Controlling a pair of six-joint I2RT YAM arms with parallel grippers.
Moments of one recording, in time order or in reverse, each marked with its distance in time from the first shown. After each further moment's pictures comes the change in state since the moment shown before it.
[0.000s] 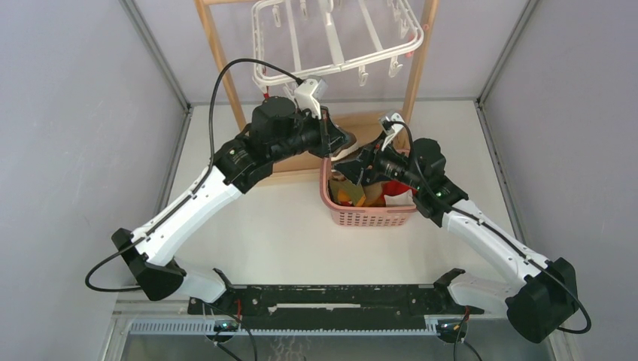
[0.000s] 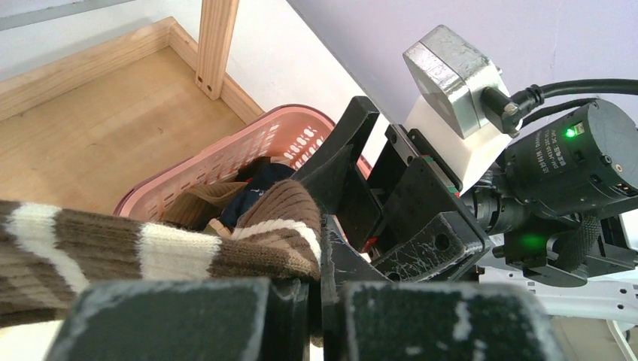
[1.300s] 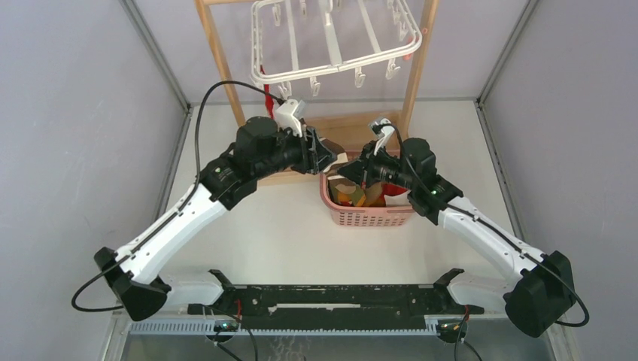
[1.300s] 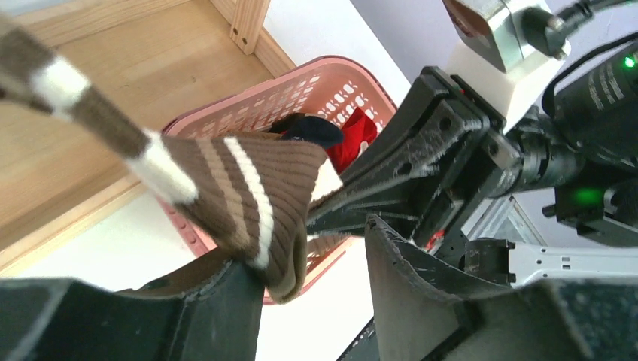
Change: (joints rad) left arm 0.061 -0.144 -0.243 0.034 0.011 -0.012; right arm 0.025 0.038 0.016 -0.107 -0.024 0.012
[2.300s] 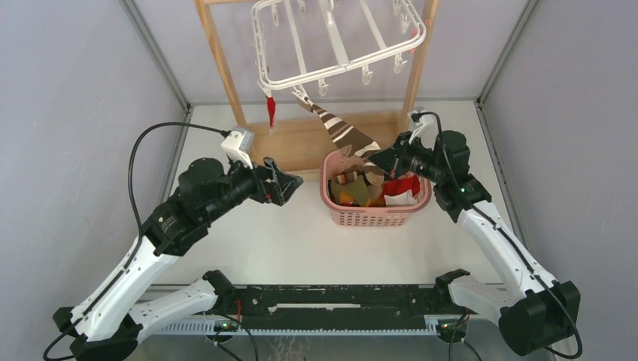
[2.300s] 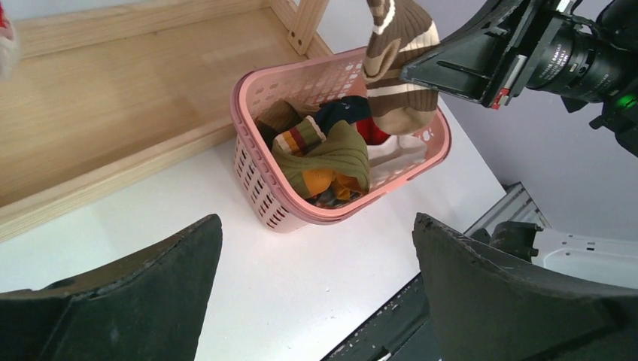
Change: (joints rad) left arm 0.012 -0.433 -0.237 -0.130 -0.140 0.005; right arm -0.253 -0.101 0.014 -0.153 -0.070 0.035
